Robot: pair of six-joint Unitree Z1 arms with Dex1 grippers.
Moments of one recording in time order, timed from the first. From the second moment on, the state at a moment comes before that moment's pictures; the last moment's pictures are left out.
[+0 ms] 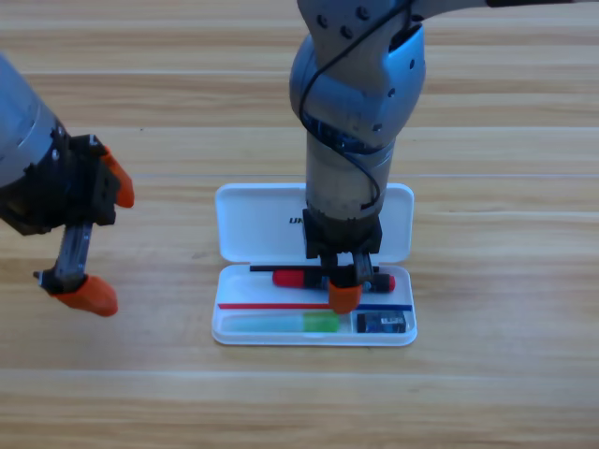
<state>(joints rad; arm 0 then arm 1) -0.81 1.58 -1.24 0.89 0.09 0.71 0.98 2.38 -2.10 1.17 -0.09 -0.74</state>
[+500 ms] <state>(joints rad) -0.79 1.58 -1.24 0.85 0.09 0.66 0.98 1.71 -1.78 1.22 0.28 -0.65</state>
